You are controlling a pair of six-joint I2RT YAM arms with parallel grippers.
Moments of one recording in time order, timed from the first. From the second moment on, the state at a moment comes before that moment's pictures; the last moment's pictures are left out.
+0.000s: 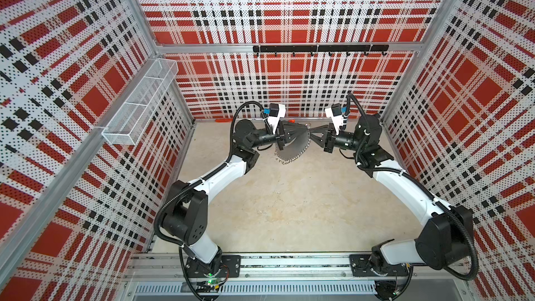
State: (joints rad) left arm -0.48 1.64 1.21 0.84 0.96 -0.44; right arm 0.35 1.40 1.16 0.22 -0.93 0.32
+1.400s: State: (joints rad) left arm -0.49 1.69 1.21 0.98 1.04 -0.60; right arm 0.30 1.31 1.17 0.17 -0.97 0.28
